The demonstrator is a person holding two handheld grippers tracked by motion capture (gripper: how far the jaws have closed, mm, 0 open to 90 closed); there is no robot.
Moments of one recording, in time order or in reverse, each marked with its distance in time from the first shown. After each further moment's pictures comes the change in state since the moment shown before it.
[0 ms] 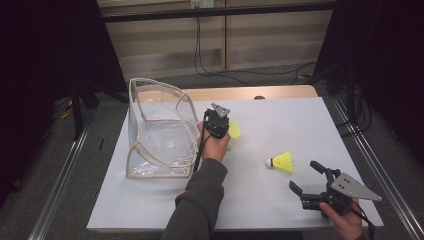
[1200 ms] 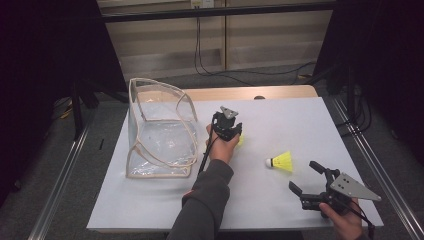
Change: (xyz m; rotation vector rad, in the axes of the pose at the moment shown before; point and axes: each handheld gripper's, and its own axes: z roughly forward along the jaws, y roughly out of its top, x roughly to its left) left arm -0.016 -0.006 0.022 0.008 -0.084 -0.043; right arm 0.000 0.000 0.000 0.003 0.004 -0.003
